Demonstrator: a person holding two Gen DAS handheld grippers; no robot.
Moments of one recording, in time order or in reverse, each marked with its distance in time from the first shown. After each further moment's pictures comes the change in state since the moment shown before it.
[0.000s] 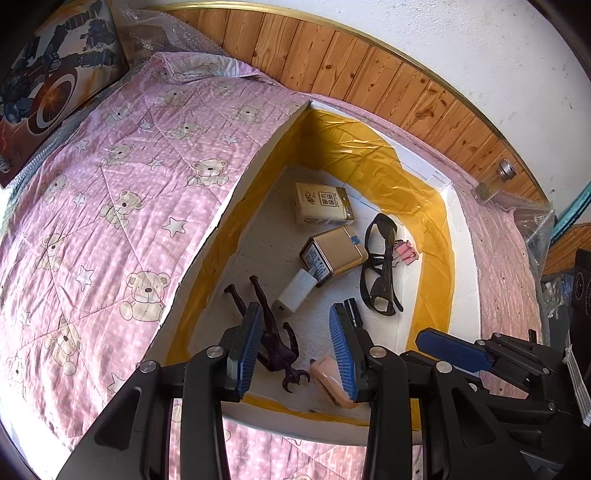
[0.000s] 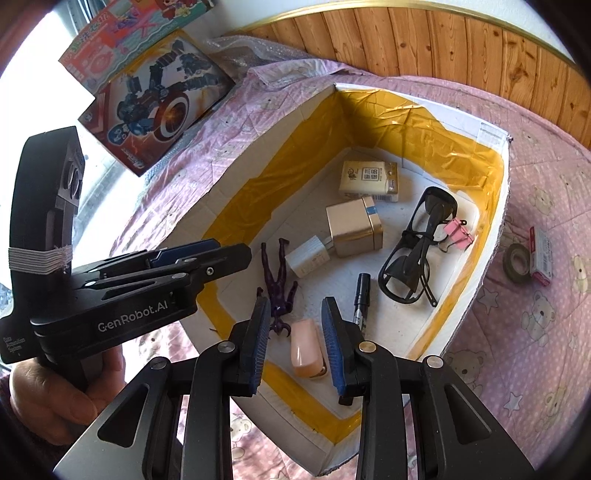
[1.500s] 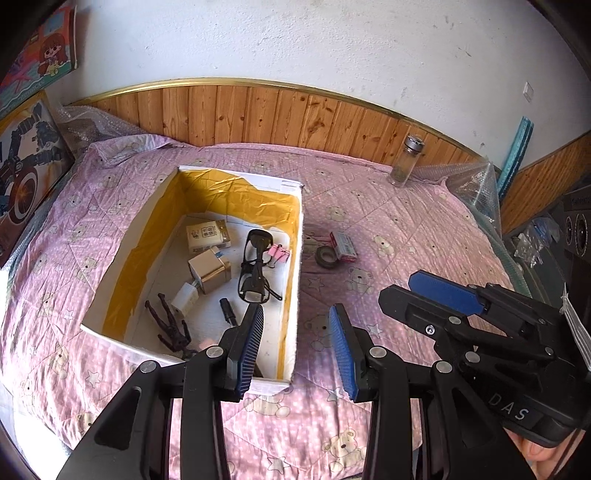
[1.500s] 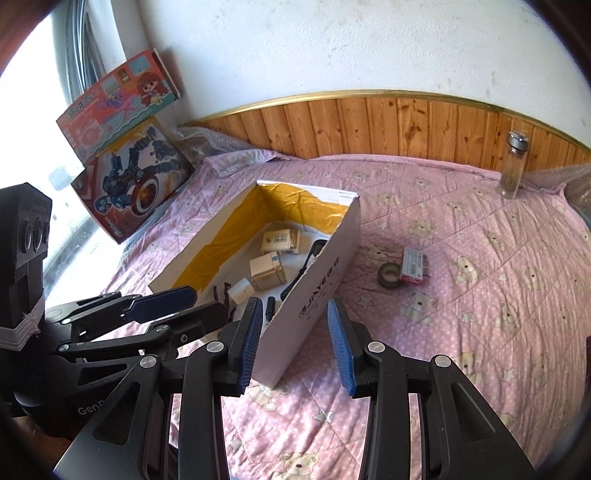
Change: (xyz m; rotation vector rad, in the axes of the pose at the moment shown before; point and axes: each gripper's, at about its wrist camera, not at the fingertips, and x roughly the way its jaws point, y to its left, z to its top) left arm -0.088 -0.155 -0.057 0.272 -0.140 -0.077; right arm -0.170 -0.041 -0.070 0.097 -0.328 -0.183
